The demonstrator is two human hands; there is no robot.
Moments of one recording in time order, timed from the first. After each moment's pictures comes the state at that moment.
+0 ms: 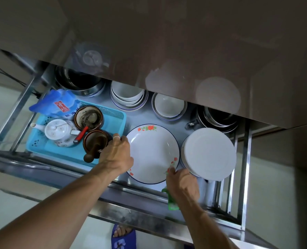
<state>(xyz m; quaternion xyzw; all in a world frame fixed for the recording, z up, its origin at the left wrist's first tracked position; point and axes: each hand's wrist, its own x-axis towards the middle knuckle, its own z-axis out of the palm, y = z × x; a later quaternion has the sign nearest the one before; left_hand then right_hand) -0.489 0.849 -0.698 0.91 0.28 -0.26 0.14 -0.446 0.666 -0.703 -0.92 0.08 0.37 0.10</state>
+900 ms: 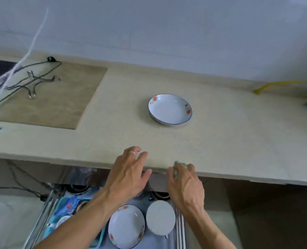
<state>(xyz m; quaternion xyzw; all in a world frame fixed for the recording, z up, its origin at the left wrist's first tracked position) -0.400 0.811 -0.242 0.98 0.06 0.06 0.16 -0.361 0.645 -0.234 -0.97 -0.05 0.06 0.24</state>
